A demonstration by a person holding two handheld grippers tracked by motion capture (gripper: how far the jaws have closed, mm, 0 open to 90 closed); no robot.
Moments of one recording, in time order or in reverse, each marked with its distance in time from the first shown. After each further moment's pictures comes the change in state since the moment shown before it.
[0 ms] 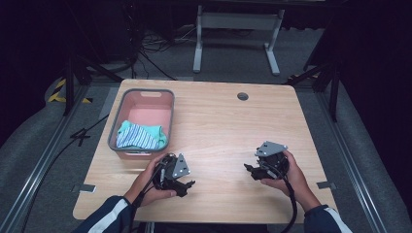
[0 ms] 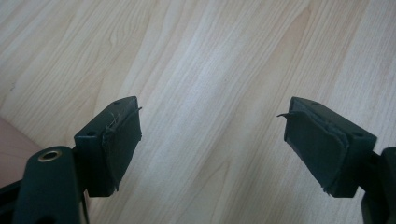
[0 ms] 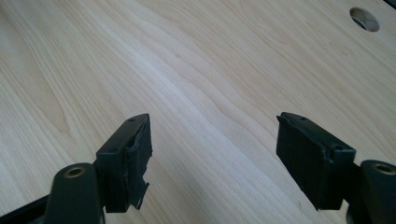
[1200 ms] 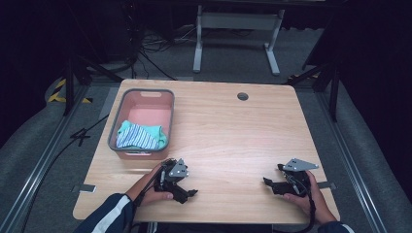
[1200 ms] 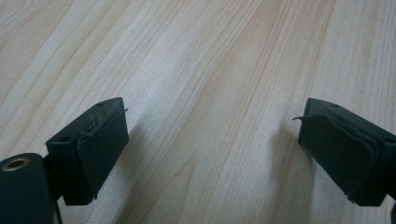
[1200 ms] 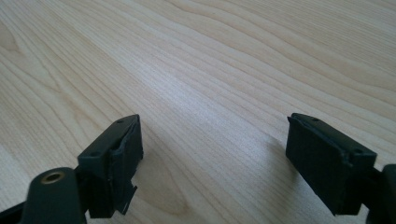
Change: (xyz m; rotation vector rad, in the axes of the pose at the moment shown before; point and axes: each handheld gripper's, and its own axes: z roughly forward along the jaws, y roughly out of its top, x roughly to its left) left arm 0.006 -0.028 0.036 -0.056 -0.195 -0.095; right arm -0.022 -0.100 -0.002 -0.066 0.051 0.267
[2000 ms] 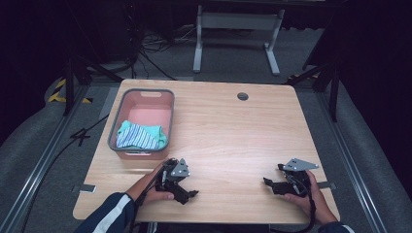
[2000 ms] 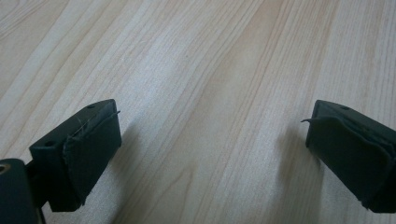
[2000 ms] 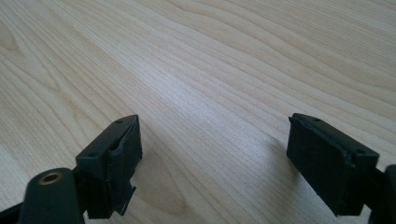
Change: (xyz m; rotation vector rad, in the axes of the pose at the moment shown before) left arm -0.001 0.002 0.002 0.009 -0.004 -0.002; right arm -0.001 0.000 0.000 0.001 0.001 -0.004
